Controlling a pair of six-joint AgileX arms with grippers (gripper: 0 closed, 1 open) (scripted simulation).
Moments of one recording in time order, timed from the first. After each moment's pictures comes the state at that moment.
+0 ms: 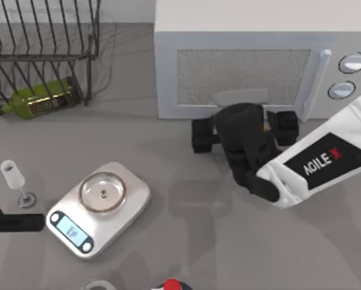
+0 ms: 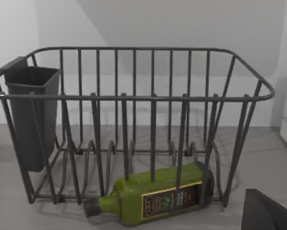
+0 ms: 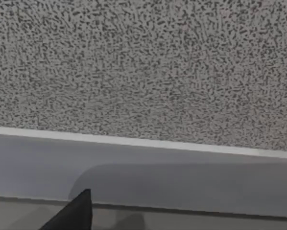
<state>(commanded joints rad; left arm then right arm) -0.44 0.17 -0.08 0.26 -0.44 0.01 0.57 2.25 1.19 0.64 0.56 0.24</state>
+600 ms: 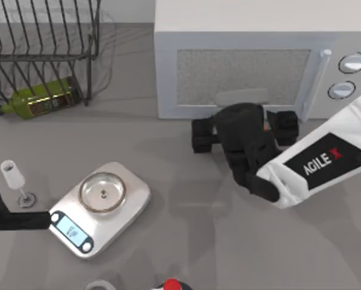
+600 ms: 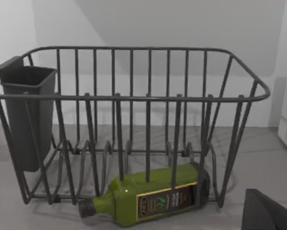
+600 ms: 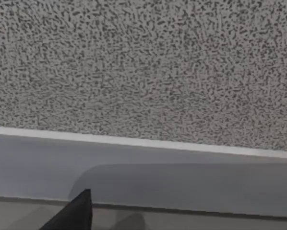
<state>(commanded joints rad) -0.51 0.27 -0.06 0.35 -0.51 0.01 0.57 2.25 1.19 0.64 0.56 0.24</state>
